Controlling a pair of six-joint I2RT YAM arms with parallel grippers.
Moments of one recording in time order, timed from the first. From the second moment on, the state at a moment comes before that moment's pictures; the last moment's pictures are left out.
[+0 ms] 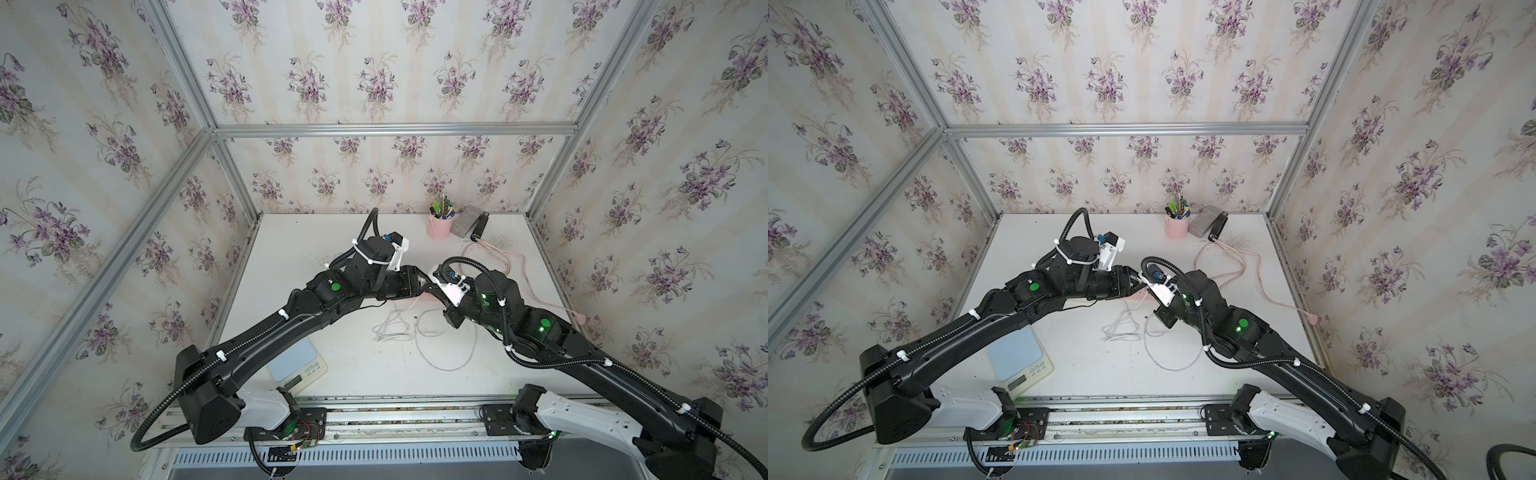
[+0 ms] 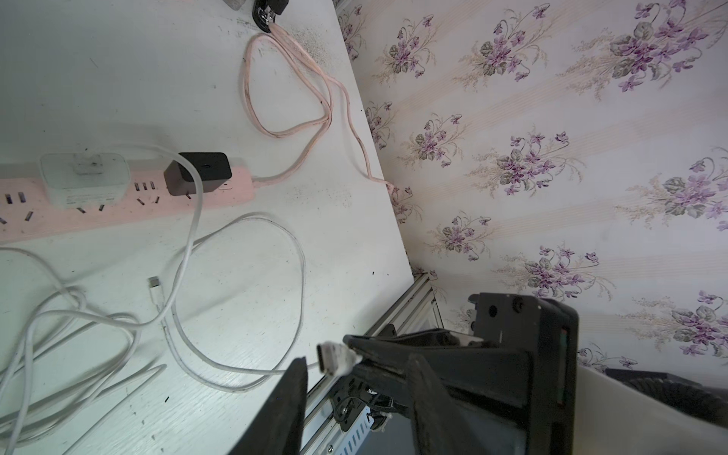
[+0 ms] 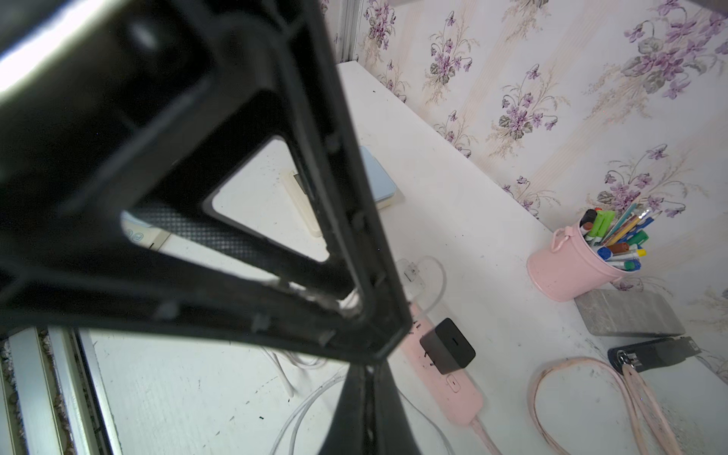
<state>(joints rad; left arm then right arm) -0.81 1.37 1.30 -0.46 0.28 -0.86 0.85 0.96 0.92 -0.43 0.05 -0.21</state>
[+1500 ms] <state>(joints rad) -0.67 1.23 0.88 0.44 0.47 -0.86 0.38 0.94 0.58 0.59 -0.85 0.89</state>
